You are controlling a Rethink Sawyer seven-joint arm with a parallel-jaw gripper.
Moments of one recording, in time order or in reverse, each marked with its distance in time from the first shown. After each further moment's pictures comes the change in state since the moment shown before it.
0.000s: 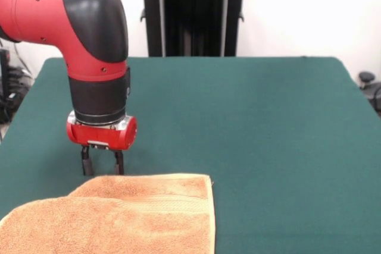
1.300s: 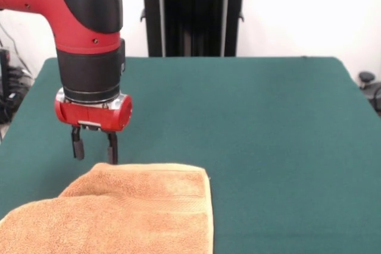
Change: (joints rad) arm 0.028 -0.098 -0.008 -0.011 0.033 0.124 0.000
